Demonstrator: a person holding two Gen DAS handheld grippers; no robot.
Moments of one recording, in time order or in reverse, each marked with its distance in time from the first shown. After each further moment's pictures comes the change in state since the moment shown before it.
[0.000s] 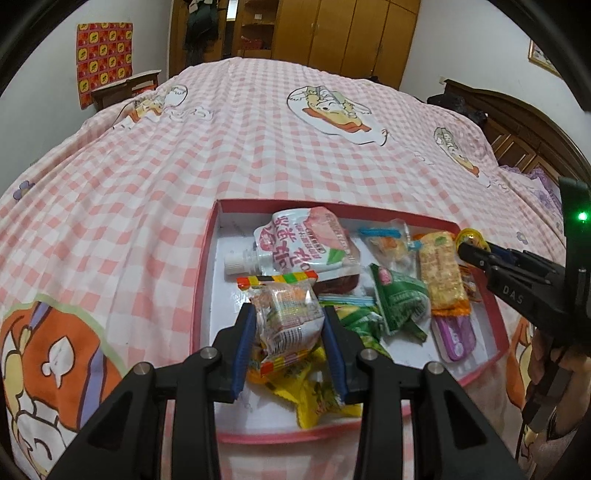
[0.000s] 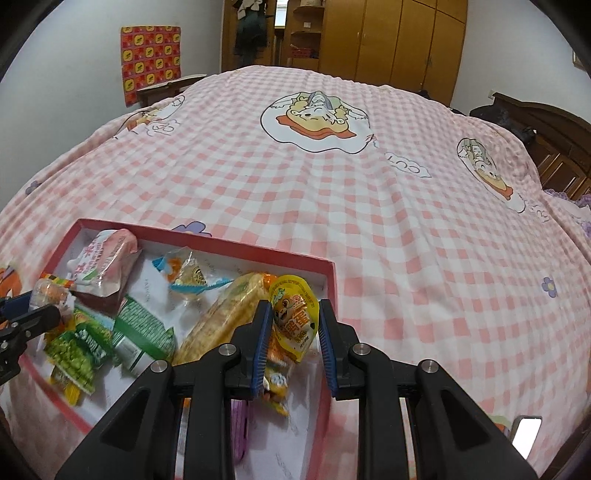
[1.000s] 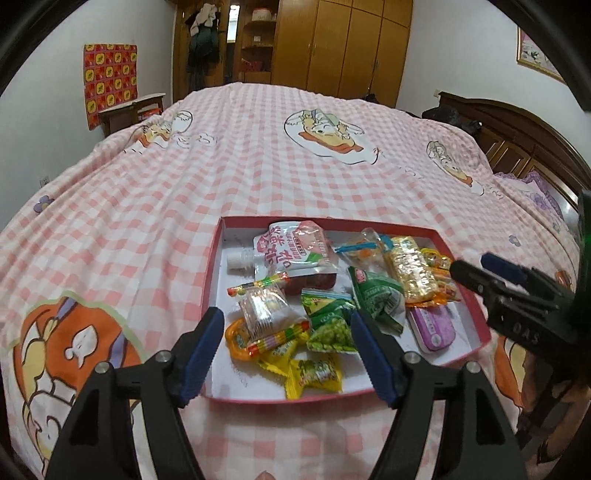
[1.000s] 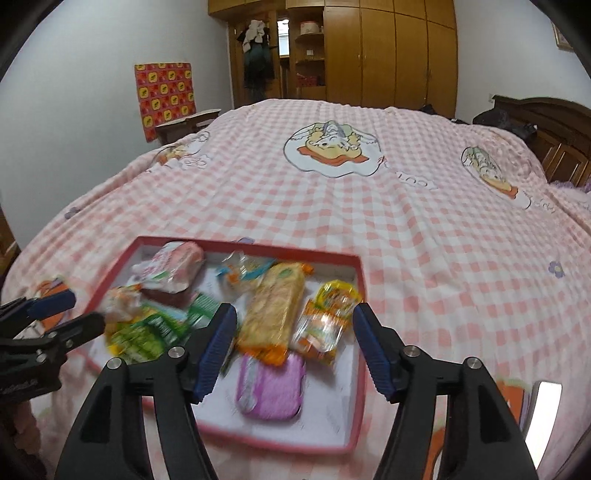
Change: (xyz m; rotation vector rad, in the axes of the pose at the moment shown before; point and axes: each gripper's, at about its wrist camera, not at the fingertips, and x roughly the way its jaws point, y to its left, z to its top) left arm -0.047 -0.016 -0.018 0.027 -0.104 0.028; right arm -0.063 0.014 -0.030 0.067 -0.119 0.112
